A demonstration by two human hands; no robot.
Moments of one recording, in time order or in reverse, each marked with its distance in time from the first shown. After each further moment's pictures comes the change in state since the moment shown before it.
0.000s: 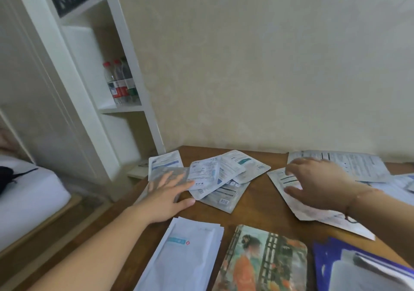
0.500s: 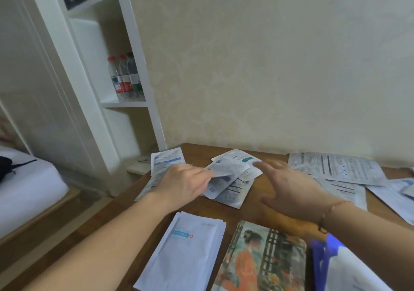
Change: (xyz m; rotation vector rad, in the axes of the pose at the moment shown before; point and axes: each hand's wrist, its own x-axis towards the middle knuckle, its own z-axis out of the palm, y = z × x) left_hand -0.013 0.043 -0.030 0.151 0.698 0.608; right_hand -0.005 -0.056 -0.009 0.230 0.081 -0.104
